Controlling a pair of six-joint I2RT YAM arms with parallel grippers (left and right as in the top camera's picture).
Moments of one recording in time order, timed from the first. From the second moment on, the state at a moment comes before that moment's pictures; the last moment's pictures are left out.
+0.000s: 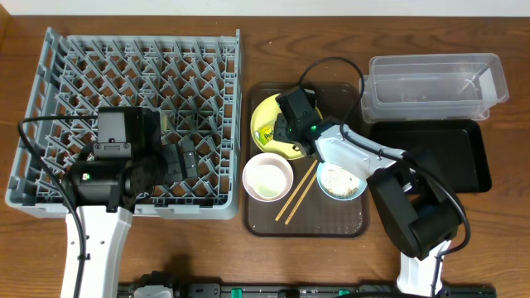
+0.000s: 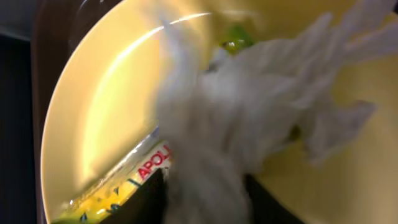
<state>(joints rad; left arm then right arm) 0.00 1.12 1.12 -1.11 0.16 -0.19 0.59 2.02 1.24 -0.22 0.07 0.73</state>
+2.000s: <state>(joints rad) 0.00 1.12 1.12 -1.11 0.16 -0.19 -0.04 1.56 1.24 -0.48 -0.06 0.30</state>
